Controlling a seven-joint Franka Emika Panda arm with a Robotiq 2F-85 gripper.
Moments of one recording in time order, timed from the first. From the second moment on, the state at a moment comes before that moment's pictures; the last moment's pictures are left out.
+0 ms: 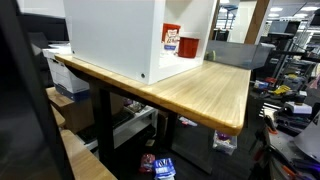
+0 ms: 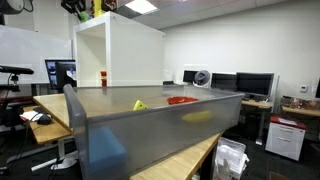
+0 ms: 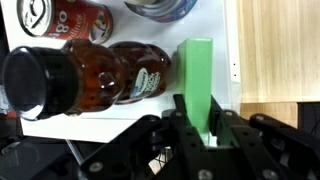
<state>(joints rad) 0.69 0.39 0.13 -0.54 -0.61 1.11 -0.86</state>
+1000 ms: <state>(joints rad) 0.72 0.40 0.10 -0.49 -0.61 1.01 -0.86</state>
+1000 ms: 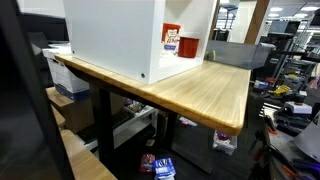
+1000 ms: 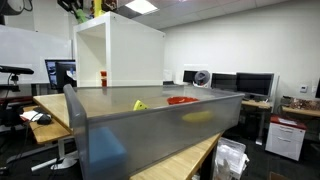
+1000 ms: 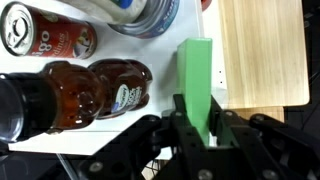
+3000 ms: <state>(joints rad) 0.74 0.45 0.02 -0.44 -0.61 1.02 -0.86</state>
